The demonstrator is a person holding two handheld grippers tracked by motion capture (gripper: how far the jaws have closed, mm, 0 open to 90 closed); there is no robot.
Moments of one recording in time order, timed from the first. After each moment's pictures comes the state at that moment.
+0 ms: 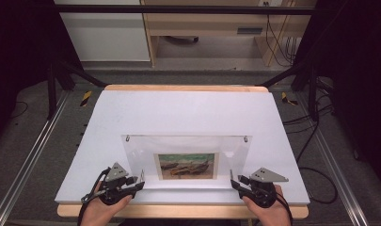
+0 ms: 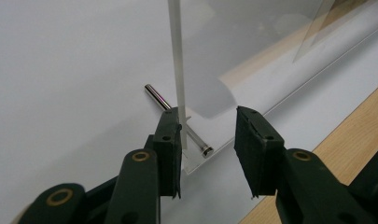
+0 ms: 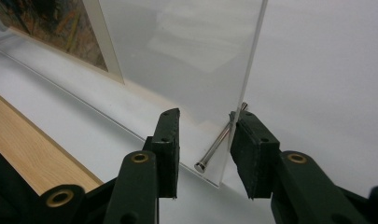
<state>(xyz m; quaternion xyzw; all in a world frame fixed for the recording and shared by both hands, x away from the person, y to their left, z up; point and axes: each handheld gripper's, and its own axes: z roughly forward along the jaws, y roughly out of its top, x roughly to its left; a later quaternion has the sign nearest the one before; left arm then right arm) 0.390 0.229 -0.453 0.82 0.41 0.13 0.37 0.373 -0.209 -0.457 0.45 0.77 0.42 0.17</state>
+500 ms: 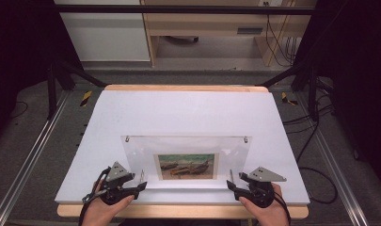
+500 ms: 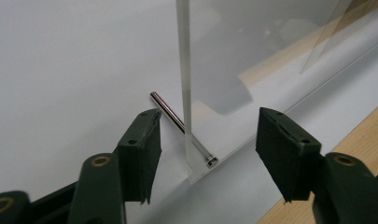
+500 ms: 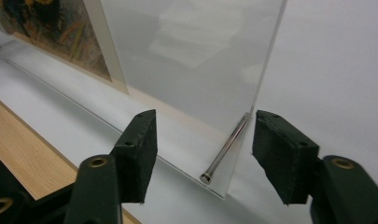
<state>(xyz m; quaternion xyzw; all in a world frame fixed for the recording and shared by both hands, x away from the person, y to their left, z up) 0.391 0.226 -0.454 0.81 0.42 0.14 0.38 0.375 -0.203 -0.456 0.45 0.76 0.43 0.18</state>
